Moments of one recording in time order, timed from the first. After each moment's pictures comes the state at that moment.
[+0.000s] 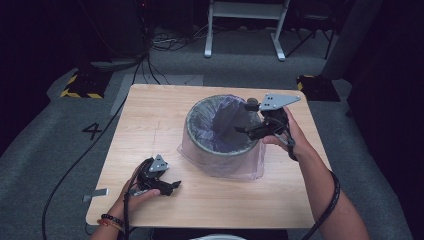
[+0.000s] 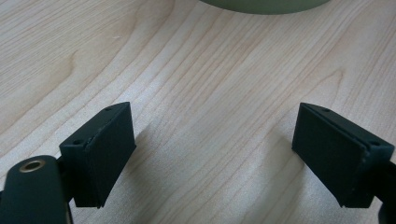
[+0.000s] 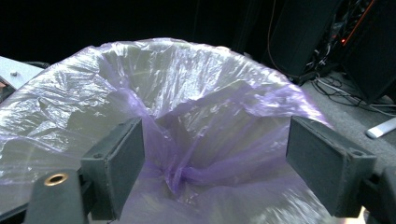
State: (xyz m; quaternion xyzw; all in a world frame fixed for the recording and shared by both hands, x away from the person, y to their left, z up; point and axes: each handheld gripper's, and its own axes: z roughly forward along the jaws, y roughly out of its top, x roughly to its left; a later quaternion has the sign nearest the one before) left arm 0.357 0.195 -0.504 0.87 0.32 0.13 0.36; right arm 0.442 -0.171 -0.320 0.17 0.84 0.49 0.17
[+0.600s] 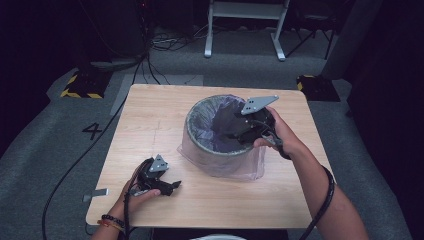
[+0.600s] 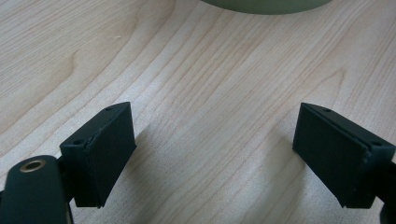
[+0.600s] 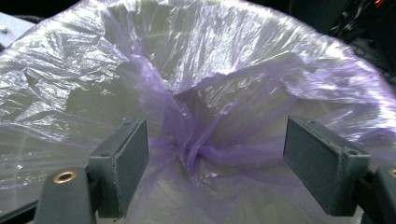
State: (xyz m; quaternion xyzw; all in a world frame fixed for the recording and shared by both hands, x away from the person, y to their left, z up) left arm 0.356 0.194 -0.504 0.87 0.32 0.13 0.36; right arm 0.446 -0.141 -0.328 0.16 0.89 0.41 0.15
